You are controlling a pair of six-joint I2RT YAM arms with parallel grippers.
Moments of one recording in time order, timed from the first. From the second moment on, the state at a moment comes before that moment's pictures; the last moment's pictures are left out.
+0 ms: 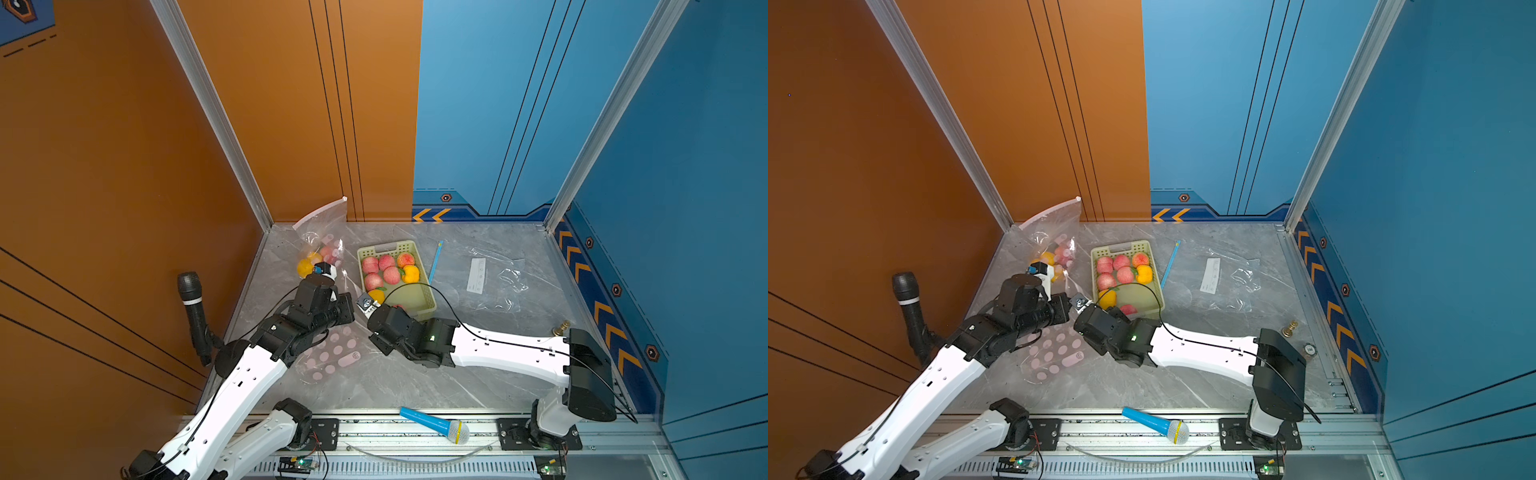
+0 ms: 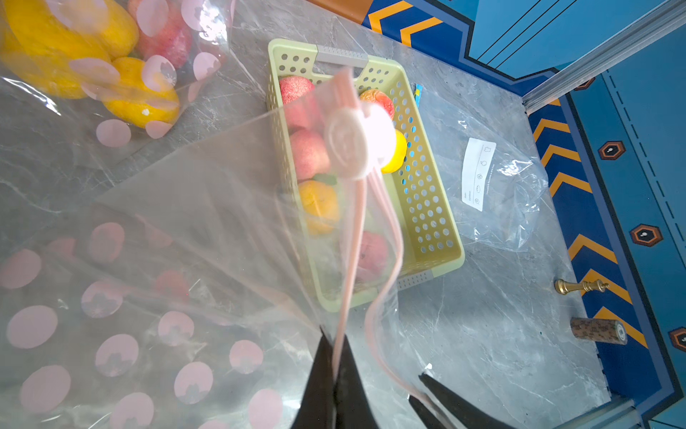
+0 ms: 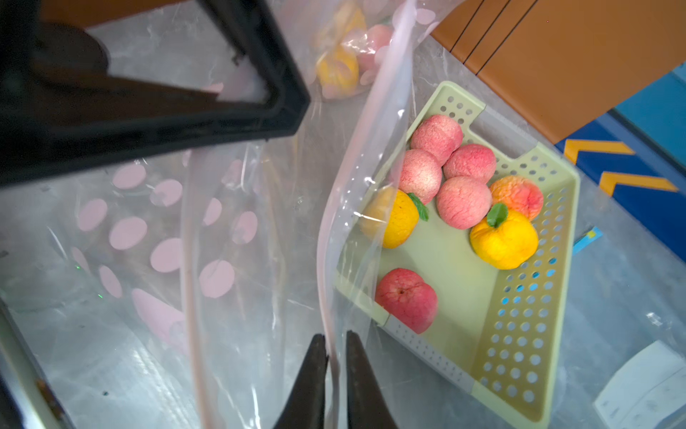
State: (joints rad) left arm -0.46 0.91 0.92 -0.70 -0.02 -0.60; right arm 1.22 1.68 1.34 -0.44 0.45 0.14
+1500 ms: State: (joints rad) left arm -0.39 0.97 0.85 -0.68 0.09 -0.51; right arm 0.99 1.59 1.26 -0.22 -0.03 0.48
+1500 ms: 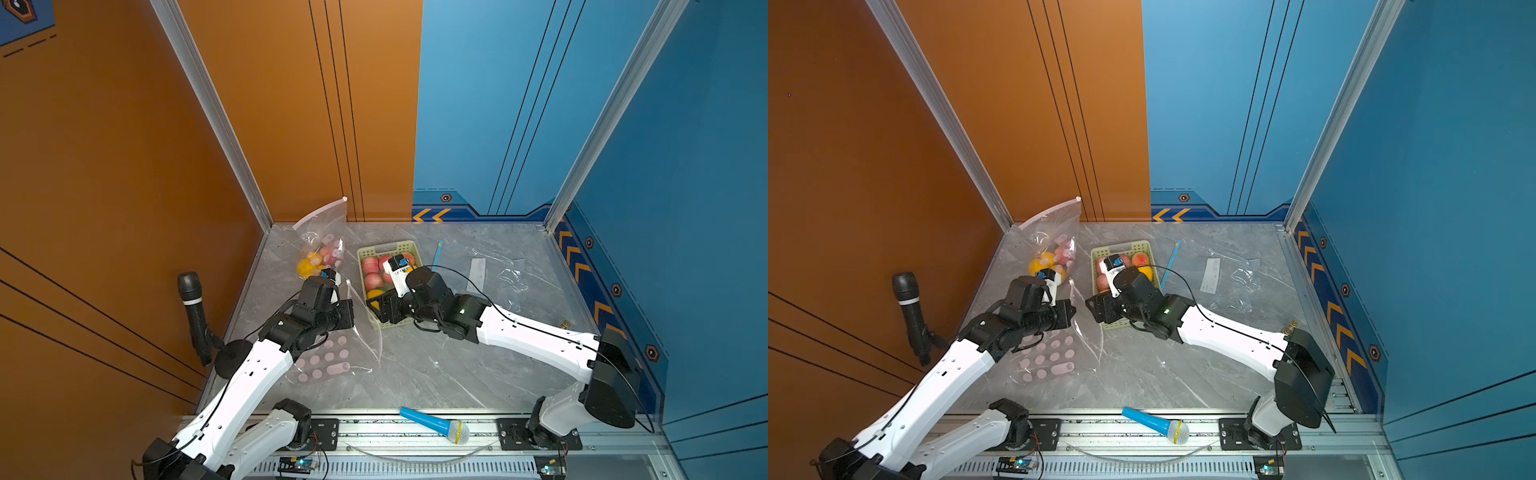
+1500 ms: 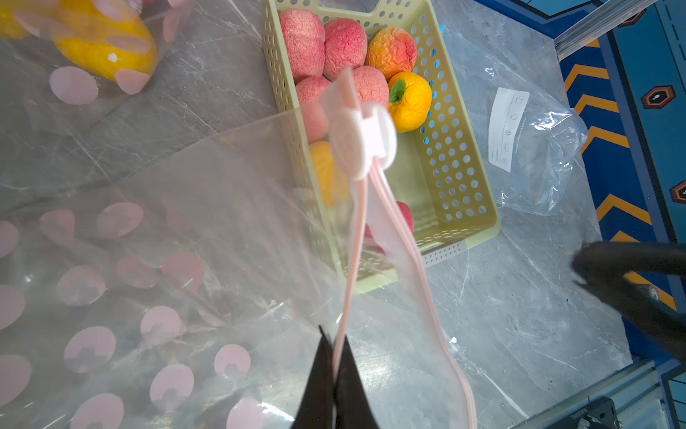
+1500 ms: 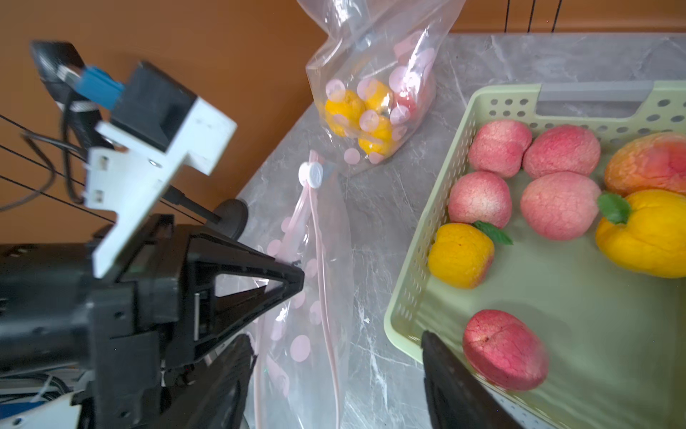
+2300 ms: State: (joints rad) left arm -0.28 0.89 0.91 -0.80 0.10 -0.44; right arm 0.96 1.86 1.51 -0.56 0.04 0.41
